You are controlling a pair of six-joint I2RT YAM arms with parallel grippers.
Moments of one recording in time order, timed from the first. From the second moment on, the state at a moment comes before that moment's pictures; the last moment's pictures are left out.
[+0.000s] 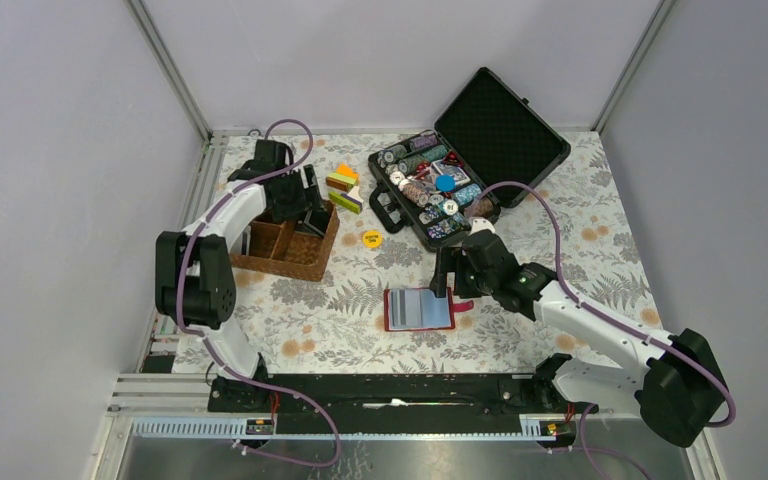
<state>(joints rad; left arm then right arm) -0.12 1.73 1.30 -0.54 0.18 -0.38 0.71 1.12 0.69 -0.40 0.06 0.60</state>
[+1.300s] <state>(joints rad) -0.14 1.79 1.27 -0.46 0.49 -0.36 0.70 1.10 0.66 -0.38 0.03 0.61</state>
